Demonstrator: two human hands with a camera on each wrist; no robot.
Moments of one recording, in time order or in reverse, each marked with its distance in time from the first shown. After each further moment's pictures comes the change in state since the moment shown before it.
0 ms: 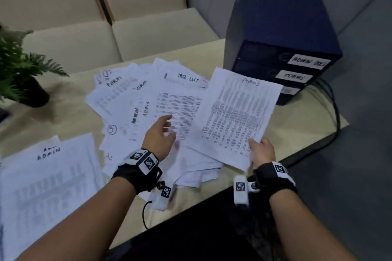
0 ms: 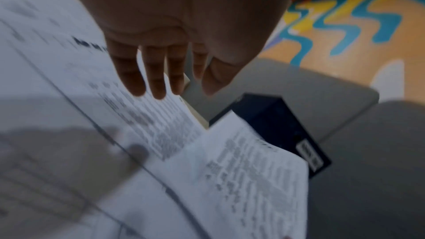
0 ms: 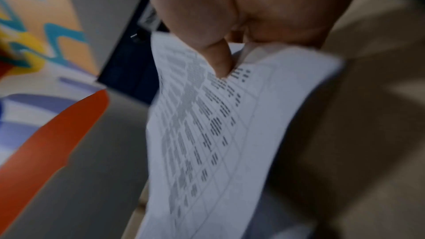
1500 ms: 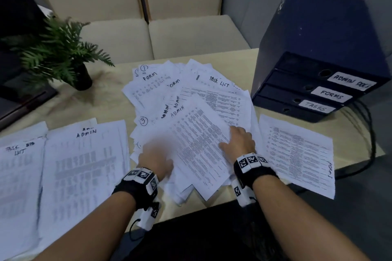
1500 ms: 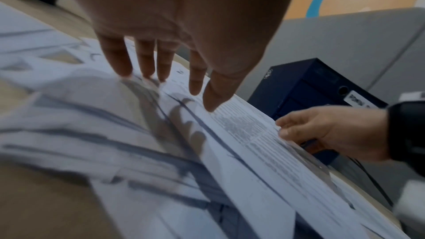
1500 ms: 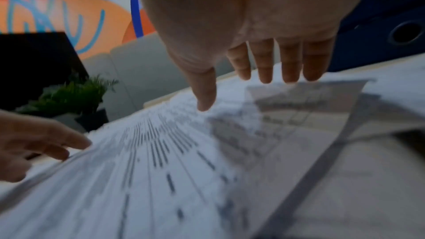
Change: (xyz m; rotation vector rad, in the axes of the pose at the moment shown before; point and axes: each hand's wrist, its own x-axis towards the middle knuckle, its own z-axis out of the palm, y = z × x) left_hand -0.045 -0.084 -0.037 0.623 -0.027 -0.161; right_hand -0.034 -0.037 0.106 -1.035 -0.247 -0.589
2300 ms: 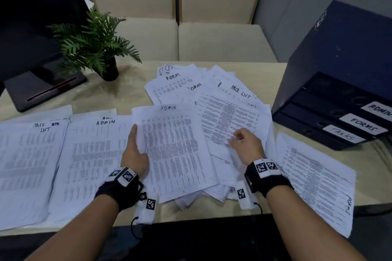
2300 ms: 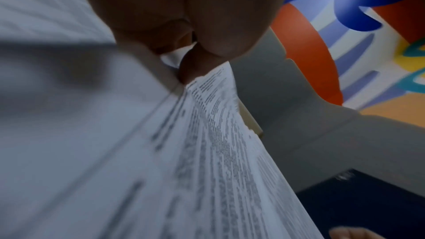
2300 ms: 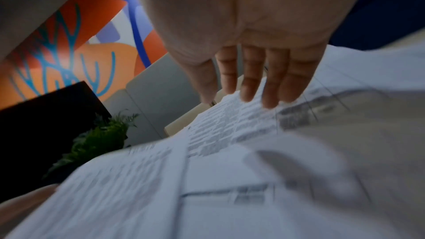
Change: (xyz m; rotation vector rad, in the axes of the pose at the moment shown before) left_hand -0.021 -0.041 -0.028 -0.776 0.317 -0.367; right_hand 0.028 -0.015 -0.016 0.470 -0.086 -0.094
